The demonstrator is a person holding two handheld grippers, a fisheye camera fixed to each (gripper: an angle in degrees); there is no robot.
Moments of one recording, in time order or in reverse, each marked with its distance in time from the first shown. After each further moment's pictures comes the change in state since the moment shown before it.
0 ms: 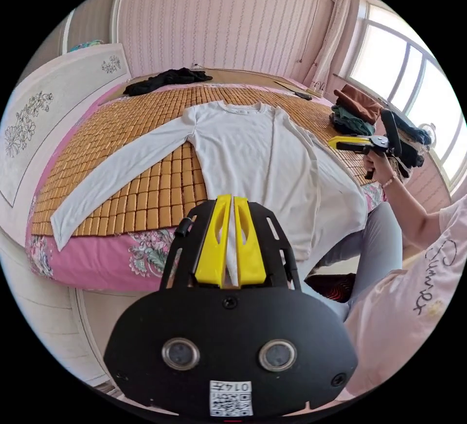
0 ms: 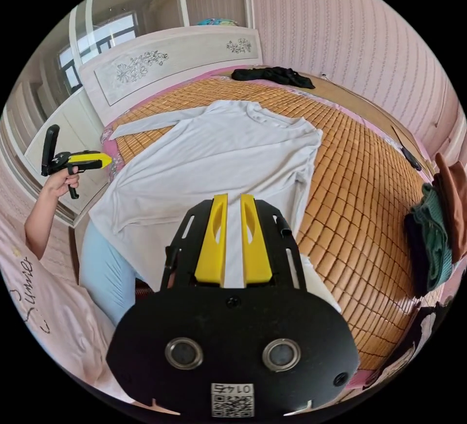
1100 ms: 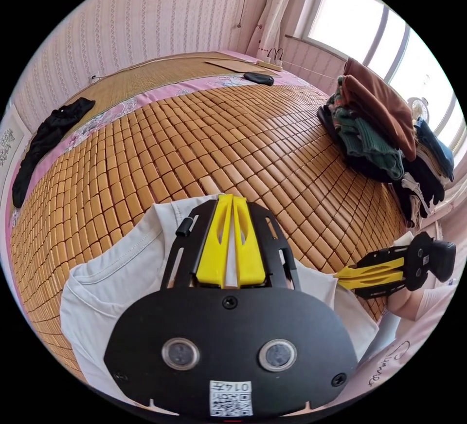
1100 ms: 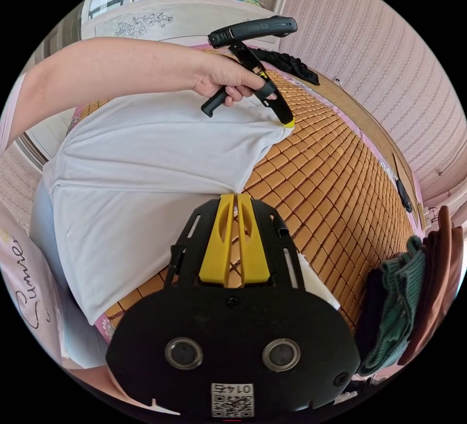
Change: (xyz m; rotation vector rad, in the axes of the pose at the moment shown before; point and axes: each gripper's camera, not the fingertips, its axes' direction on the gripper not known) left arm 0.165 -0.237 0.541 -0.141 0.203 0.272; right arm 0.103 -0.032 0.032 -0.125 0.061 -0.237
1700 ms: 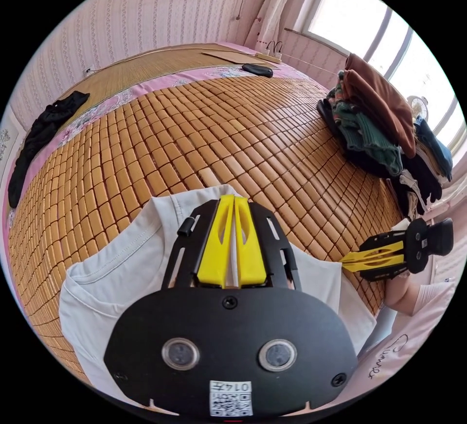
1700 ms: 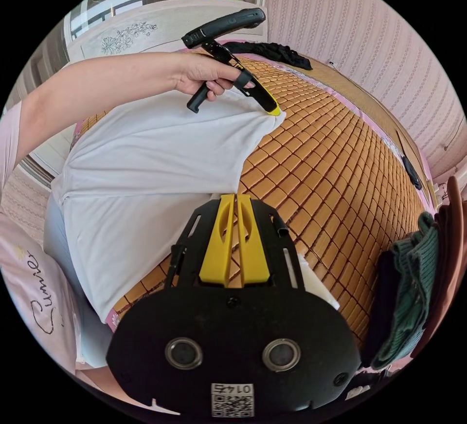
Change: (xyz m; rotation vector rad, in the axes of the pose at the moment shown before) left arm -0.021 0.039 0.077 -0.056 0.026 -0.002; right arm 0.035 0.005 -0.014 -0.017 -0.078 0.101
